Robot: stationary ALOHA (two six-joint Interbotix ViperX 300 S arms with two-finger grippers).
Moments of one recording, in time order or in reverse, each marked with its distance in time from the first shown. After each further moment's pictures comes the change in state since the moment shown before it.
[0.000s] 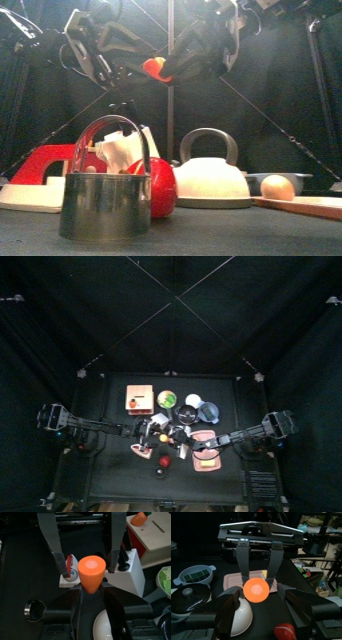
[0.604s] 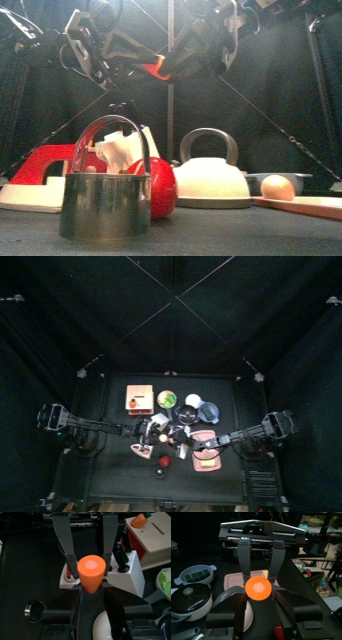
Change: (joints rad) left arm 0.002 0.000 0.000 -0.002 0.000 -0.002; right arm 0.000 0.000 -0.002 -0.006 0.000 0.000
